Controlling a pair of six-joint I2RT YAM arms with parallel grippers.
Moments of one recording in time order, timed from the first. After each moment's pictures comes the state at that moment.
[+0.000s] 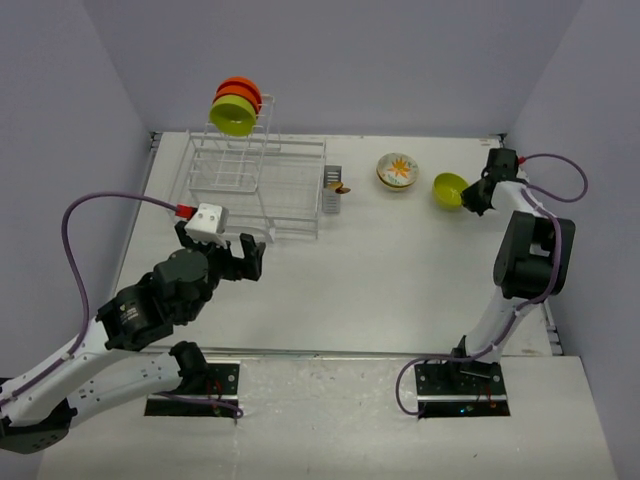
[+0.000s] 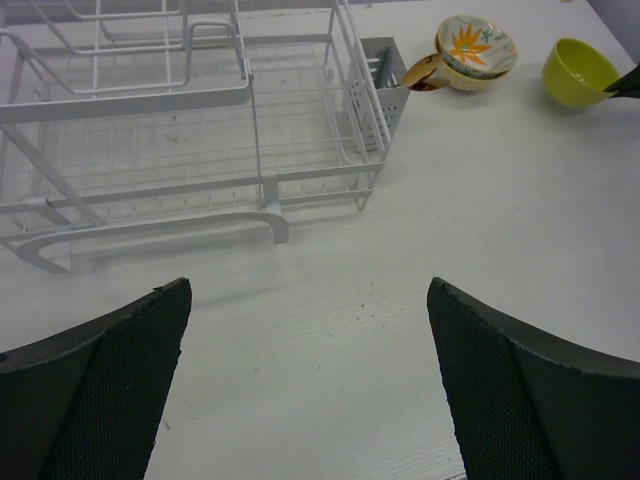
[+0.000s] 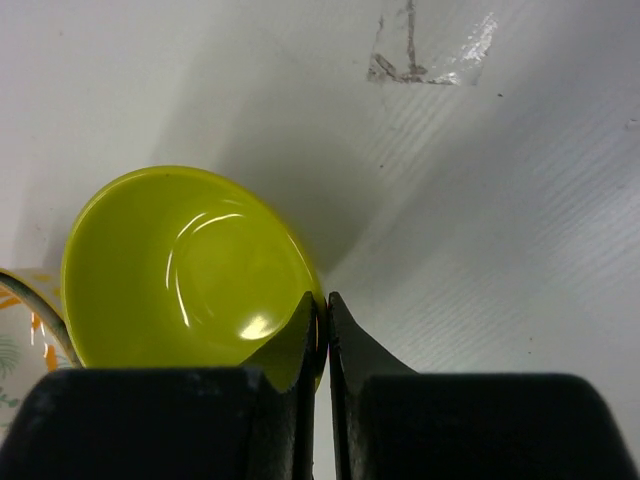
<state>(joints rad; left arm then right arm) -0.98 0.66 0.94 -0.61 -0.65 -0.34 -0.21 1.88 1.31 -0.37 0.08 0.81</state>
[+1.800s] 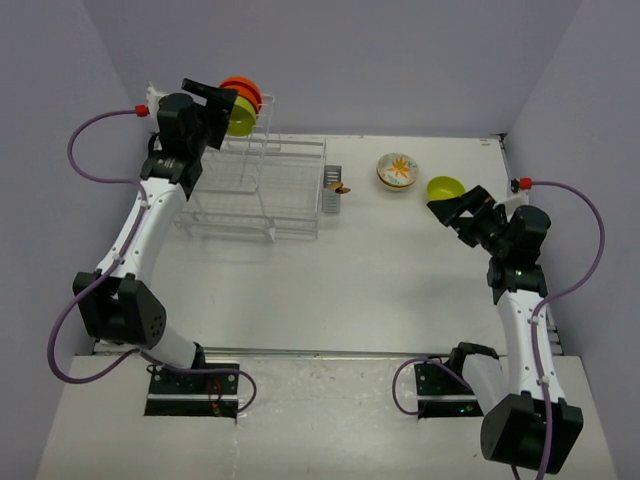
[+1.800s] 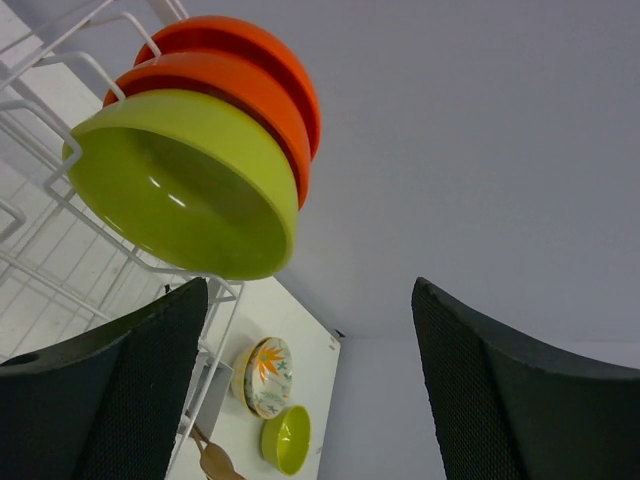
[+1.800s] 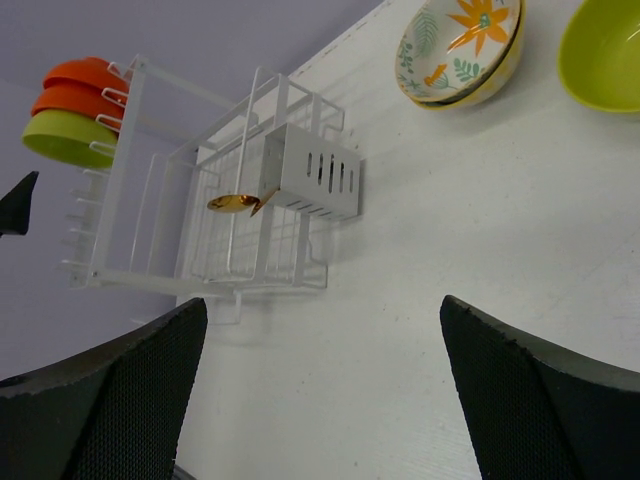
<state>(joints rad) -0.13 1.53 1.51 -0.17 -0.09 -1.19 -0.21 0.88 0.69 -0.11 -0.57 0.74</state>
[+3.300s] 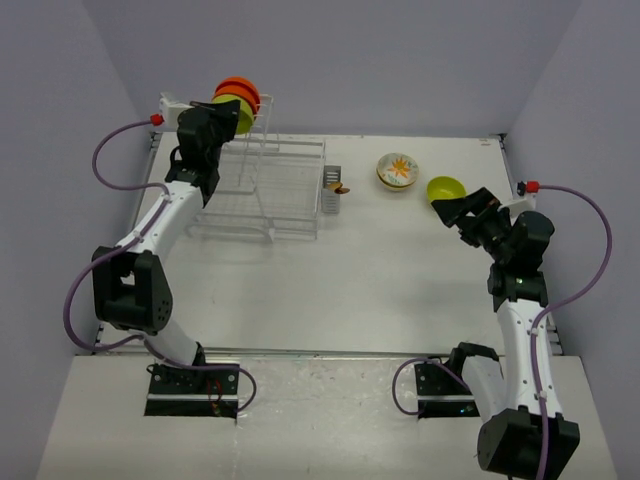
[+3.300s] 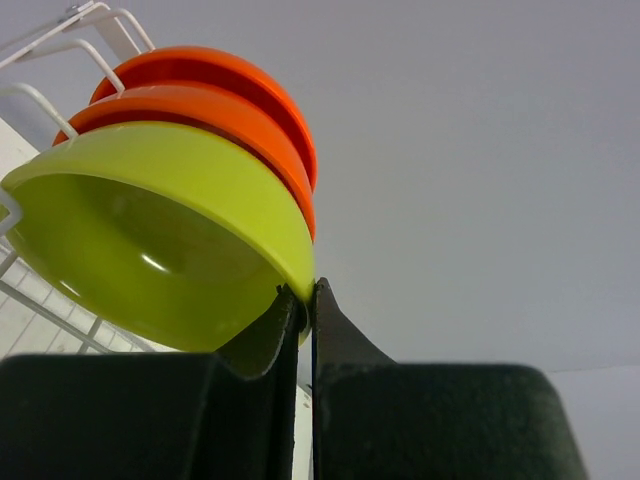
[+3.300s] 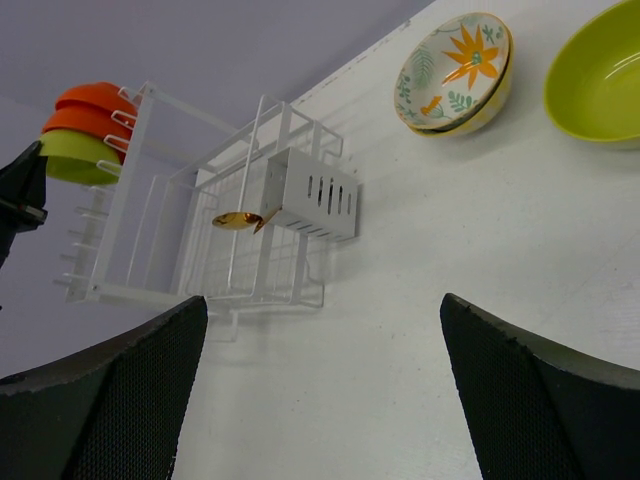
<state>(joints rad) -0.17 1.64 1.37 0.23 -0.19 -1.22 -0.21 0.81 0.68 -0.09 -0.53 0.74</state>
